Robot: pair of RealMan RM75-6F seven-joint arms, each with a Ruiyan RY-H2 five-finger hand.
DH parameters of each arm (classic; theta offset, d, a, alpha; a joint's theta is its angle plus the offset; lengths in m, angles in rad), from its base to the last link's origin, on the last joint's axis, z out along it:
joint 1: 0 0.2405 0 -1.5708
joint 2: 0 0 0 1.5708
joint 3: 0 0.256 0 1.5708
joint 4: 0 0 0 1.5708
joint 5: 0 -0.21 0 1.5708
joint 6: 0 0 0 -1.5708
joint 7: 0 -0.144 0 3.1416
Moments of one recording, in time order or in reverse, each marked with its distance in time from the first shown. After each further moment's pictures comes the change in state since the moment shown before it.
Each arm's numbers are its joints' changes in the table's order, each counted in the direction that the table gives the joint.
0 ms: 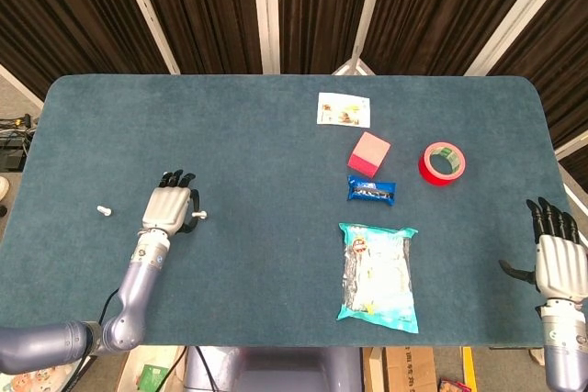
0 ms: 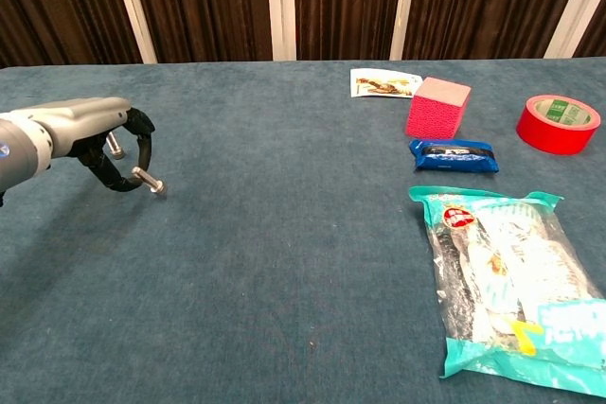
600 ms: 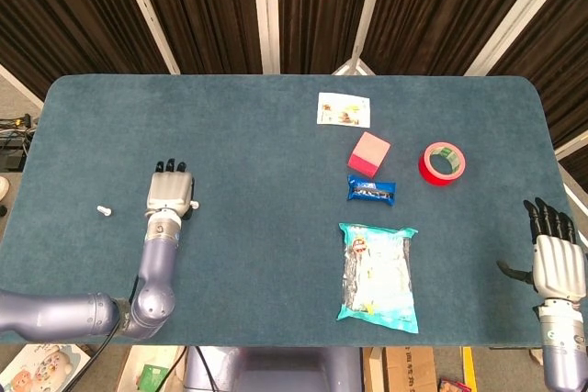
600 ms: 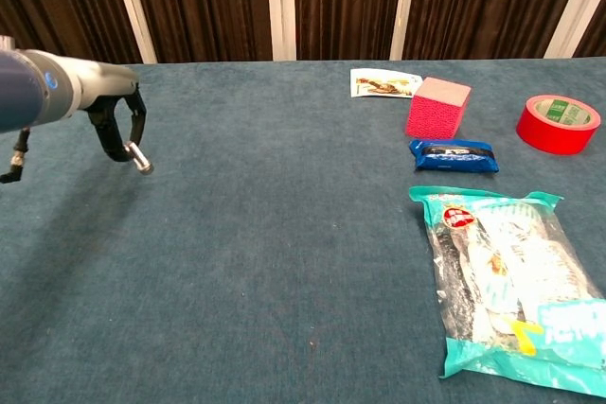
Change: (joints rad) left arm -0.242 0.023 -0.138 0.090 0.546 0.179 -0.427; right arm 0.001 -0.002 -0.005 0.000 0.004 -0.004 -0.001
